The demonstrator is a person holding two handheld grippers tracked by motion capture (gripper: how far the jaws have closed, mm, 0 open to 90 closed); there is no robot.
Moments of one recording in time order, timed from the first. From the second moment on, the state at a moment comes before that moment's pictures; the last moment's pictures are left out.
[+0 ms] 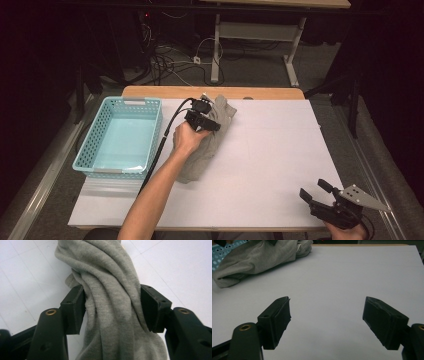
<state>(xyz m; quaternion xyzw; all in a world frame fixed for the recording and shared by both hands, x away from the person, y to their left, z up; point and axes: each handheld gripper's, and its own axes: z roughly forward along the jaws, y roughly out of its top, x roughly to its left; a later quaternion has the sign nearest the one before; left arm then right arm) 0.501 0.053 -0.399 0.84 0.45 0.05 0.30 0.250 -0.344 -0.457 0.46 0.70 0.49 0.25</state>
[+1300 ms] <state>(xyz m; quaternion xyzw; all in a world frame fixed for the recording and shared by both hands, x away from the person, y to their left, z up) 0.477 0.083 -0.358 0.84 0.42 0.10 0.34 0.249 -0.344 -0.457 0.46 0.69 0.49 0.26</state>
